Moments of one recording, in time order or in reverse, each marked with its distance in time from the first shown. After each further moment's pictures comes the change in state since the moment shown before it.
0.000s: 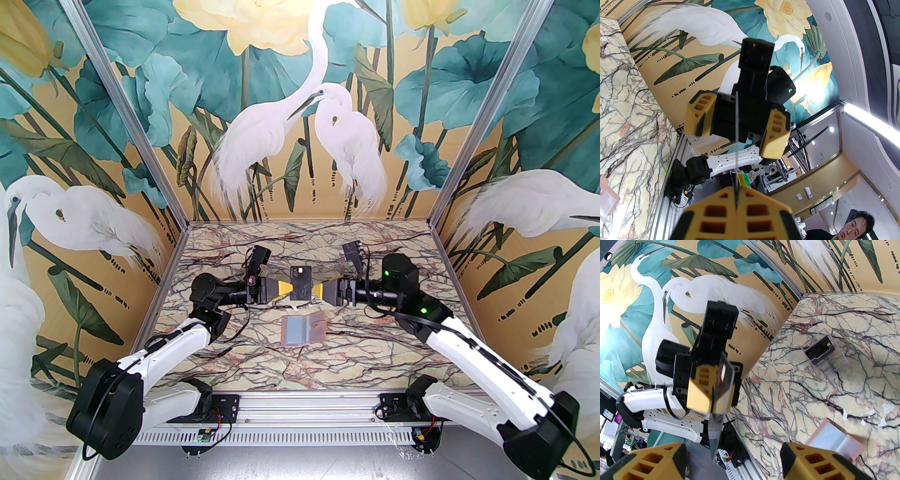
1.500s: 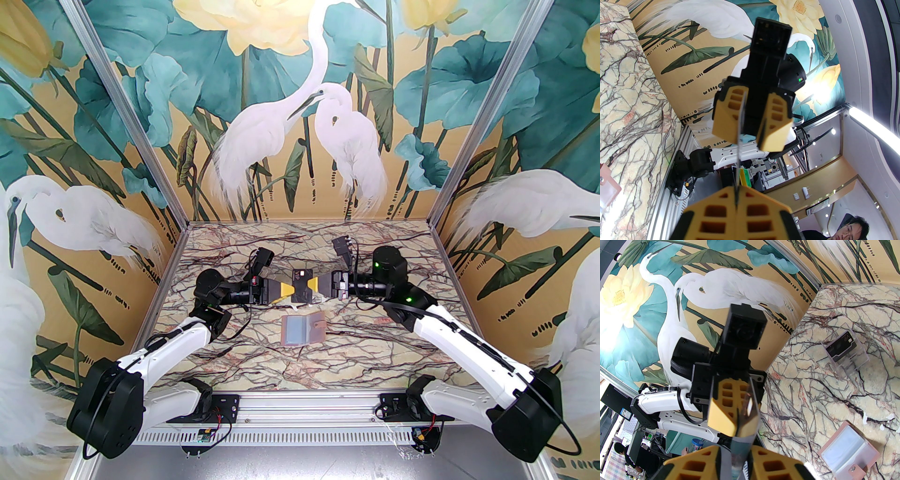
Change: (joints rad) left arm 0.000 -0.005 0.019 -0.154 0.026 0.066; right arm -0.005 0.093 0.002 0.113 -0.120 0.074
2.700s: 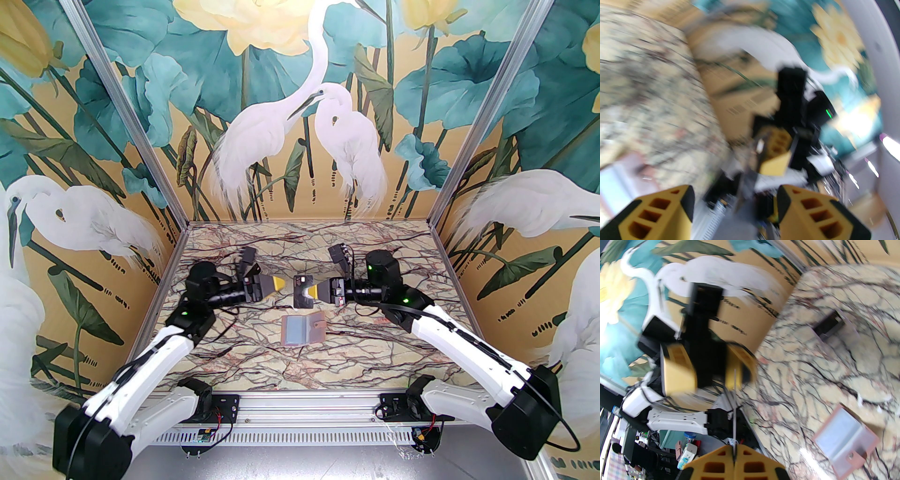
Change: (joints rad) left arm 0.109 -0.247 0.117 -0.864 -0.351 0.461; right arm 0.012 0.020 -0.007 -0.178 0.071 -0.057
